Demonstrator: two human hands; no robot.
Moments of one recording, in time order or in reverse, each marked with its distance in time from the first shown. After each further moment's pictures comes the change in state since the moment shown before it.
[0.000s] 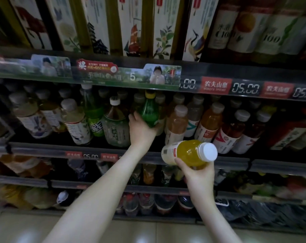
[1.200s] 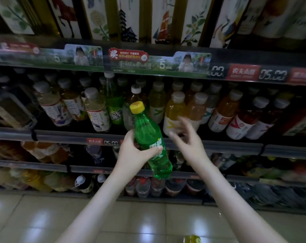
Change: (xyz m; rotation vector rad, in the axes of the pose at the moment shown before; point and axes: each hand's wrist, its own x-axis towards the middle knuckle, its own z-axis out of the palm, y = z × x) left_hand -0.094 -0.040 -0.124 -0.383 -0.270 -0.108; right_hand 0.002 -0.029 0.060 -0.317 -0.444 -0.174
